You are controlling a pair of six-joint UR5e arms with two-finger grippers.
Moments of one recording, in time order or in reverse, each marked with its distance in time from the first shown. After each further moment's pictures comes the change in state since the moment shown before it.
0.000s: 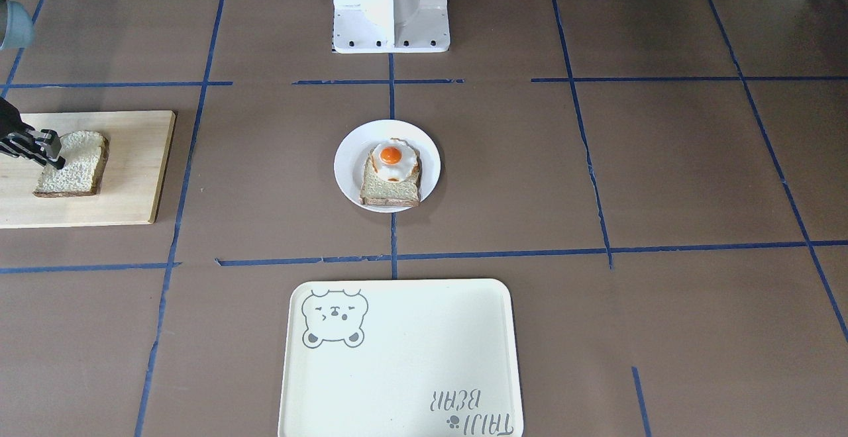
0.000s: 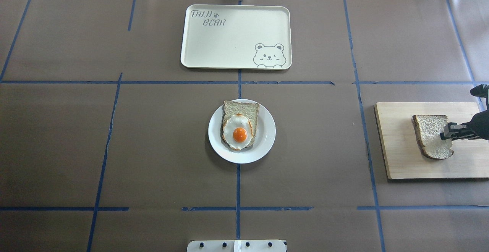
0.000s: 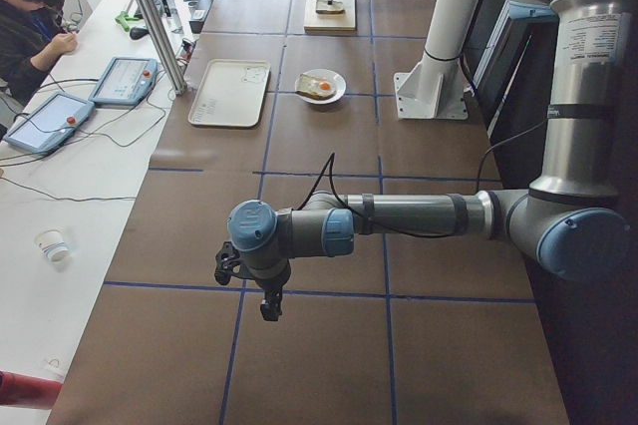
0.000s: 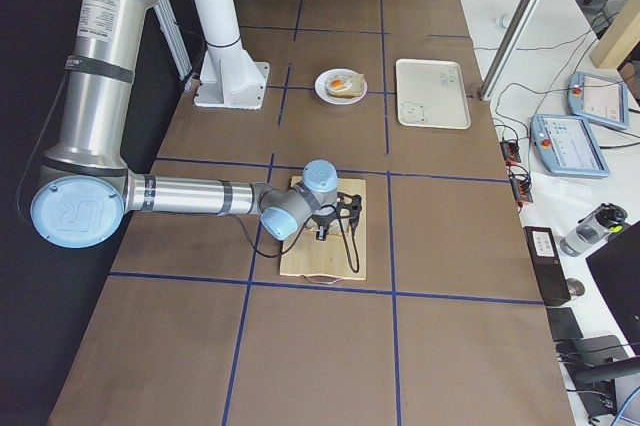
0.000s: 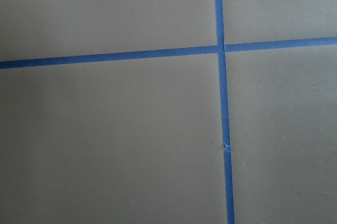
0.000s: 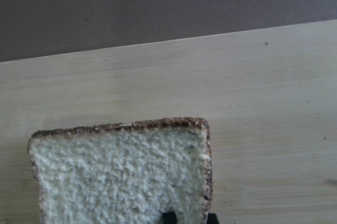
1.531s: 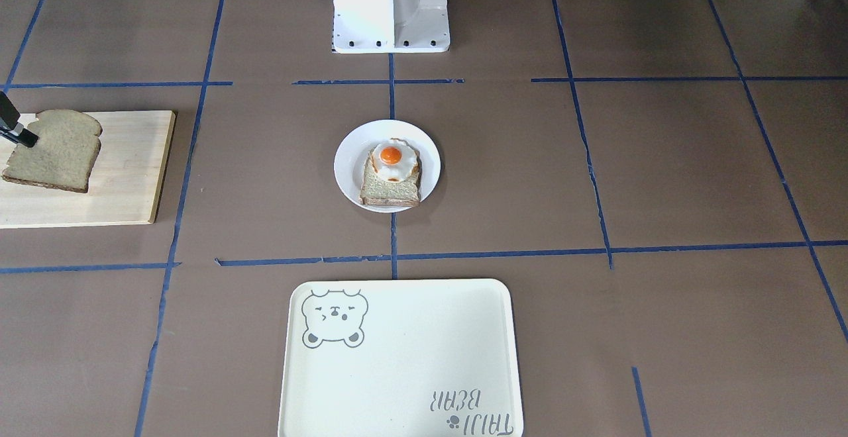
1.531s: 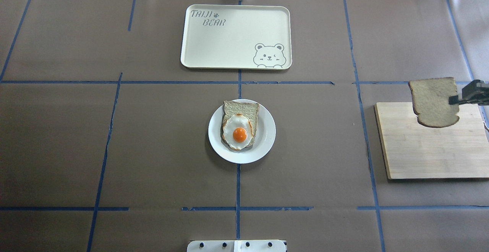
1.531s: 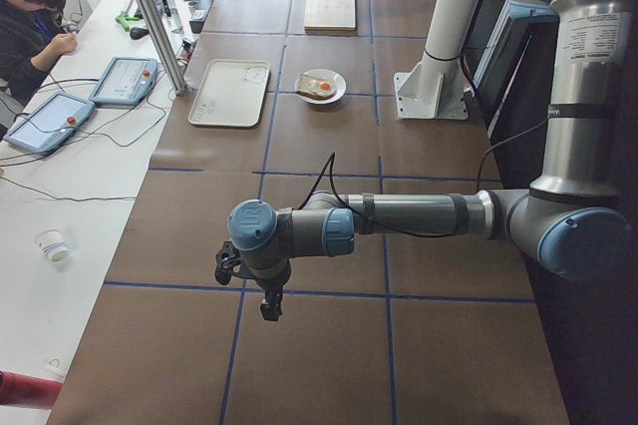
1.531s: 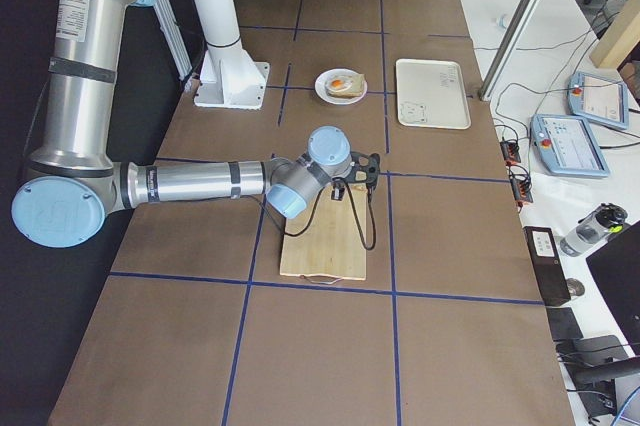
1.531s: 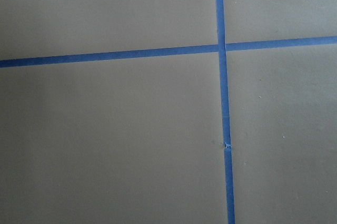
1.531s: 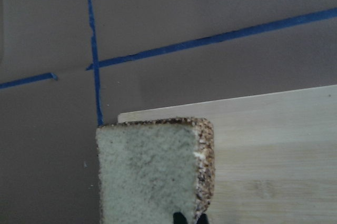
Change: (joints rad) left arm -0.001 0.001 -0.002 0.000 0.000 -0.002; right arm 0.244 0.102 0.169 -0.001 0.289 0.117
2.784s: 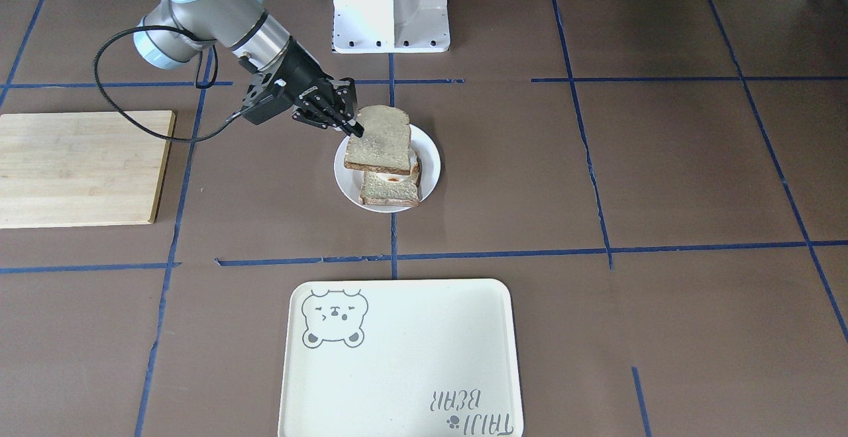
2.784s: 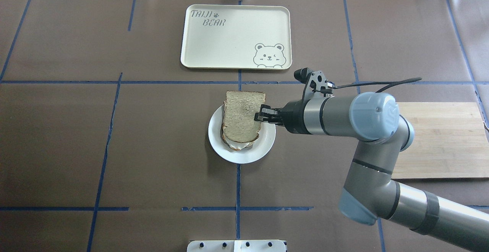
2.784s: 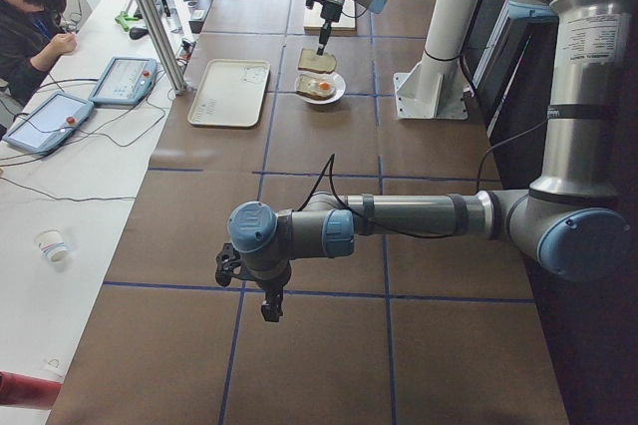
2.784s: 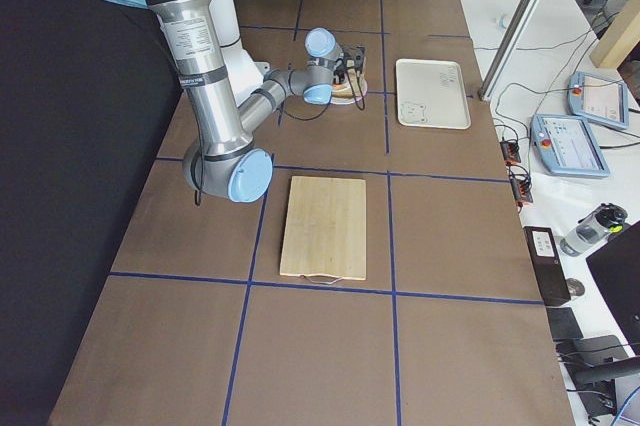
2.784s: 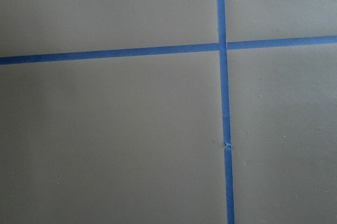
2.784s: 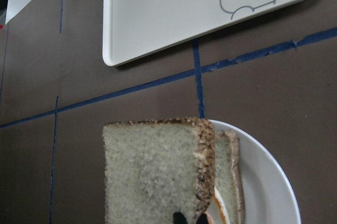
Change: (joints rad) left arm 0.000 0.001 0.004 0.001 -0.003 -0.001; right arm -0.756 0.526 -0.036 0.044 -0.766 0.494
